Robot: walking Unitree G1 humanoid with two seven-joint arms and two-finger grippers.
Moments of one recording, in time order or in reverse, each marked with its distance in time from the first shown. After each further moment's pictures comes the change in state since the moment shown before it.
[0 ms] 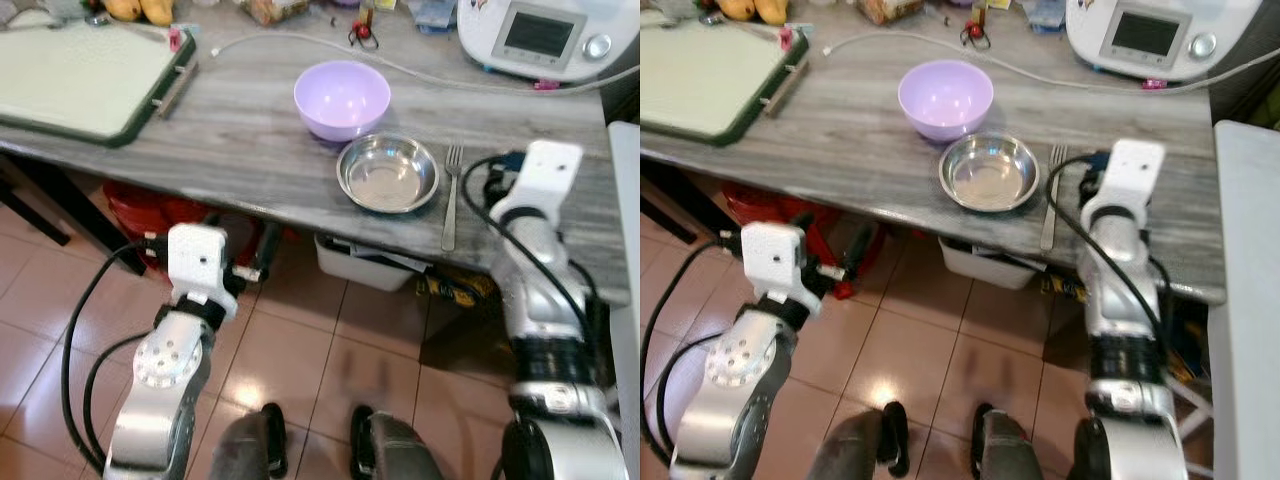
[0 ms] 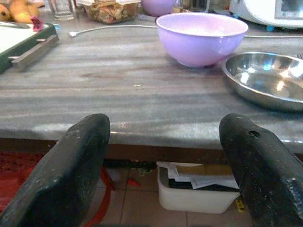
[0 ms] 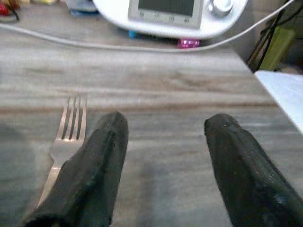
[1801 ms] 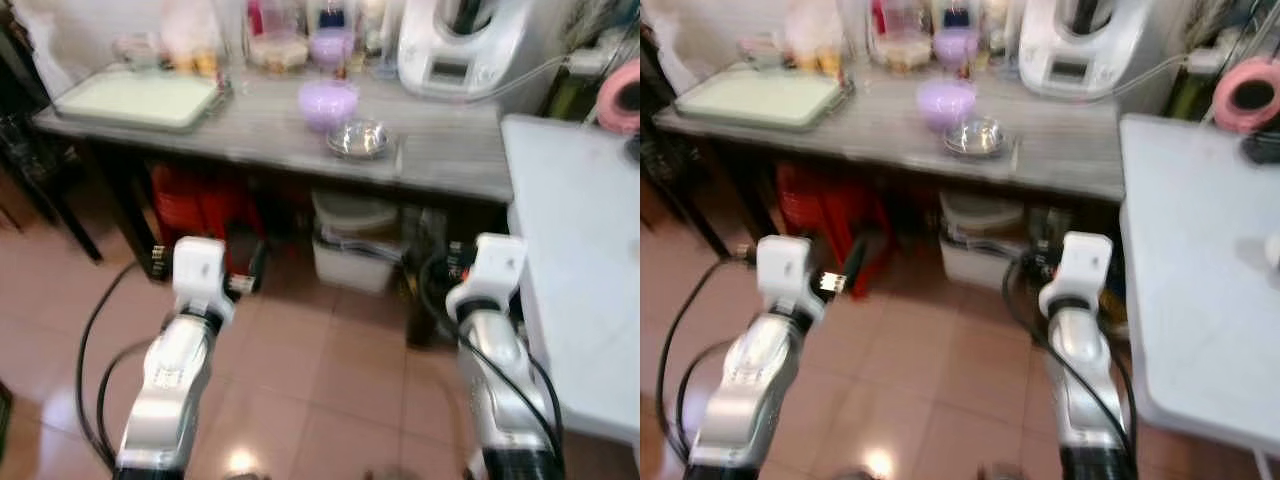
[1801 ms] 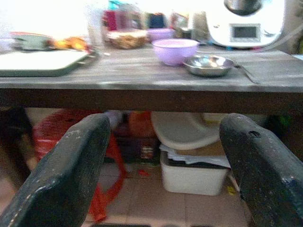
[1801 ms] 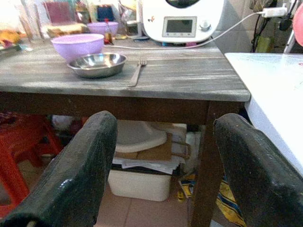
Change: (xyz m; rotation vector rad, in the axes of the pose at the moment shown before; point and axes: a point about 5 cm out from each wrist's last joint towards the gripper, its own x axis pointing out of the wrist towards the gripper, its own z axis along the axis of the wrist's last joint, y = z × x) left arm 0.008 0.011 -0.046 -0.035 0.086 0.053; right arm -0.073 0.023 -0.067 0.061 0.057 0.202
